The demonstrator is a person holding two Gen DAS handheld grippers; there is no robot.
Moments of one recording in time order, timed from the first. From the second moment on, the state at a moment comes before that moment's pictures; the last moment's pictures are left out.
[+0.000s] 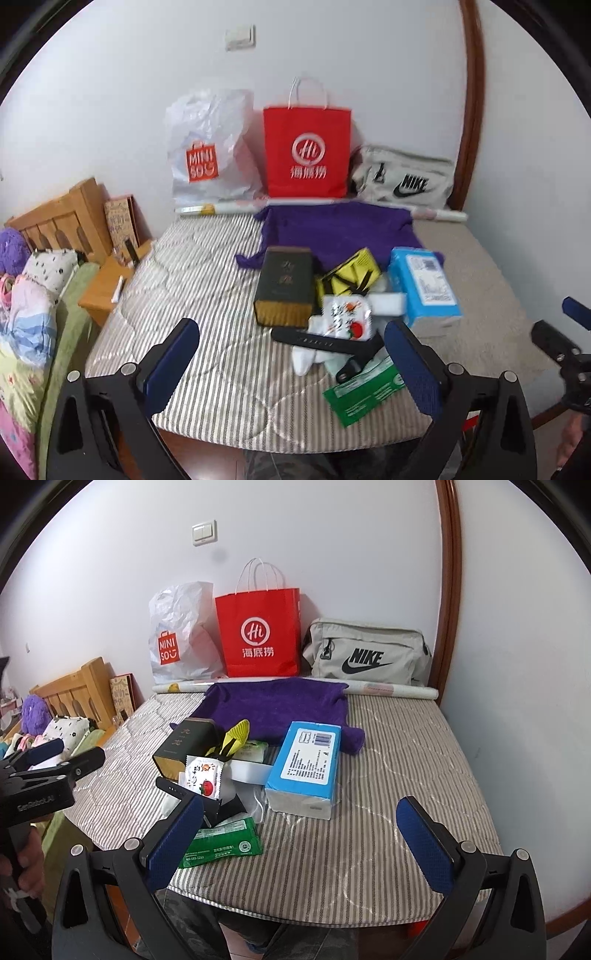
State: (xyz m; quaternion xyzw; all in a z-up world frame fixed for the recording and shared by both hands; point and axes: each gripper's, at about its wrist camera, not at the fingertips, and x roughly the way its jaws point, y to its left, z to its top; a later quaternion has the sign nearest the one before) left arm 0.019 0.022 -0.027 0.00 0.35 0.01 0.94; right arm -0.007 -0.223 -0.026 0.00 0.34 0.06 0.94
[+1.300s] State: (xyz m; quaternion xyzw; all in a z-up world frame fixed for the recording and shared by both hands) left arm 0.101 0.094 -0.162 -0.10 0.45 -0.04 0.89; right arm 0.204 -0.110 -0.134 -0.03 0.44 0.18 0.88
